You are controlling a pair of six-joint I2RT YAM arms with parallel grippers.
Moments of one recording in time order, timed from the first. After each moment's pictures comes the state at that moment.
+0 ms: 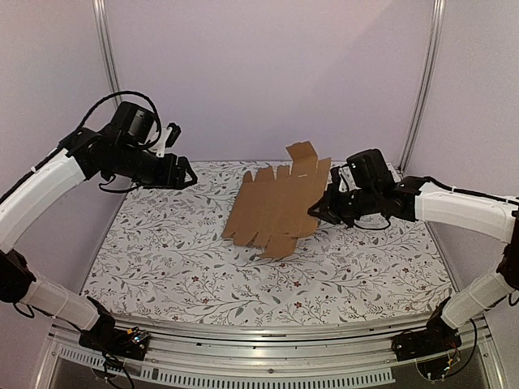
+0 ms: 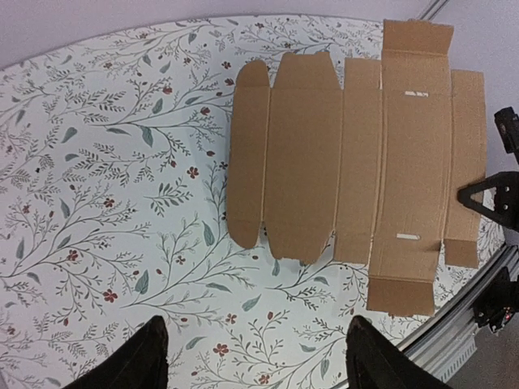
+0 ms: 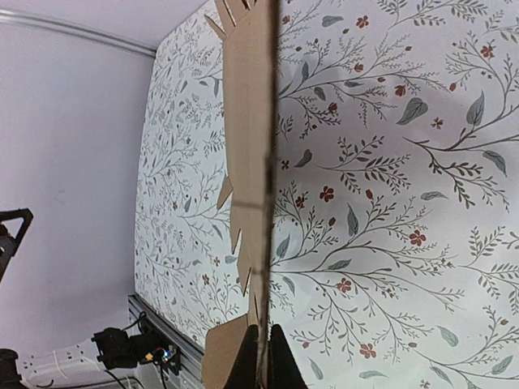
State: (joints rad) left arm -0.56 1.34 1.43 -0.90 0.04 -0.34; right arm 0.71 1.44 1.02 -0.22 -0.19 1.00
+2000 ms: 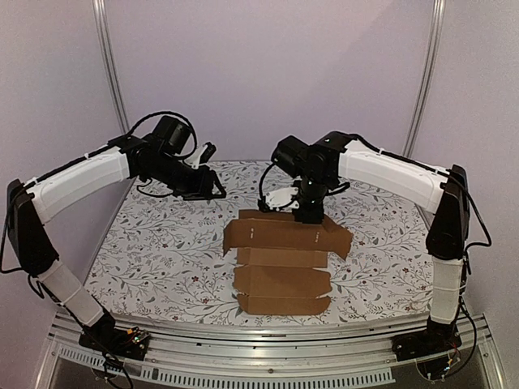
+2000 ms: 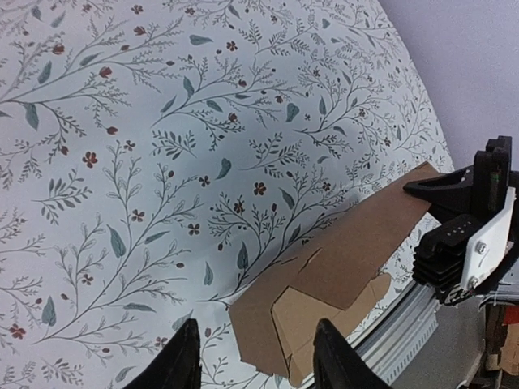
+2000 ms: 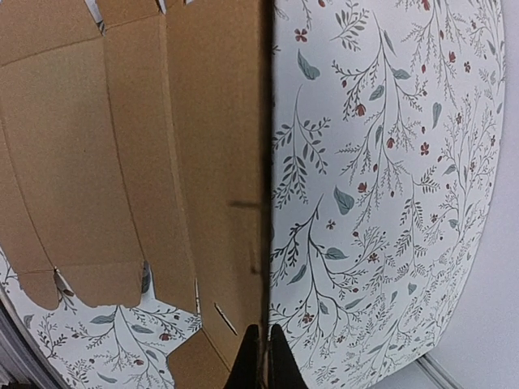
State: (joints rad) left arm -0.57 1.58 1.43 -0.74 0.30 -0.37; right arm 0.88 2.02 1.94 -1.20 0.20 -0.69
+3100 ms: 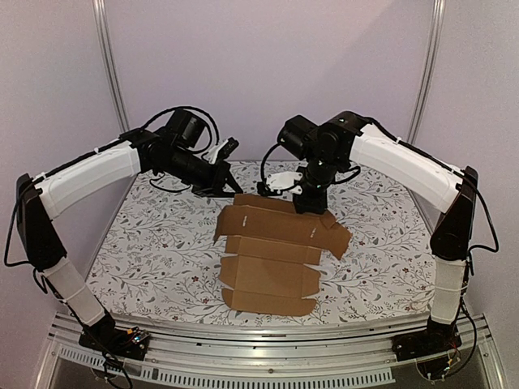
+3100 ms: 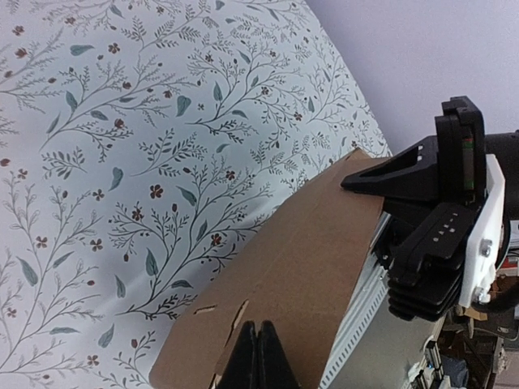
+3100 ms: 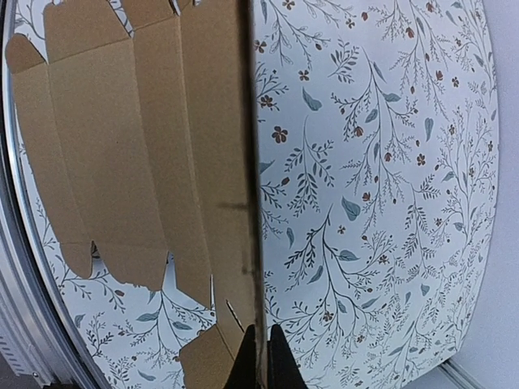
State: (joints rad) left arm -0.64 1.66 1.54 -0.73 0.50 -0.37; right arm 0.88 1.99 2.09 -1.34 0.07 -0.62
